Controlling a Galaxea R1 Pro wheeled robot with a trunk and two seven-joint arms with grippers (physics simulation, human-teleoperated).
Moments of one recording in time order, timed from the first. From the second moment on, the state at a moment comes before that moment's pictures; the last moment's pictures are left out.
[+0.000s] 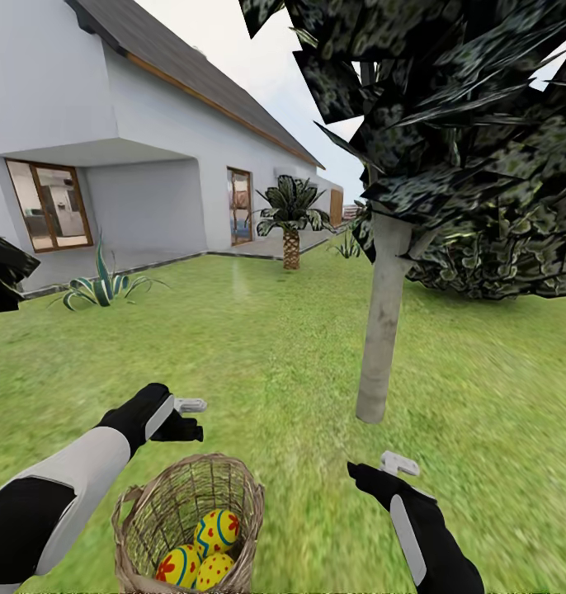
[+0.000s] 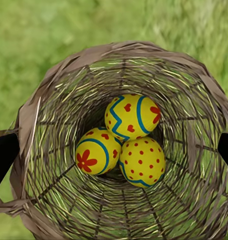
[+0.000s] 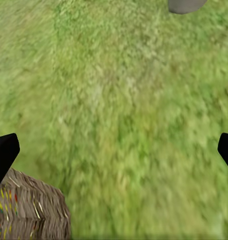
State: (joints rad) left arm -0.99 0.10 -0.29 -0.33 0.28 0.89 -0.03; right arm -0.35 0.13 -0.19 -1.04 -0.16 0.49 -0.03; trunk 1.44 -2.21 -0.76
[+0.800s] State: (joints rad) left arm -0.99 0.10 -0.29 -0.33 0.28 0.90 -0.03; right arm -0.35 0.13 -0.19 -1.04 -0.16 0.49 -0.03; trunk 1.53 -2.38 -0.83
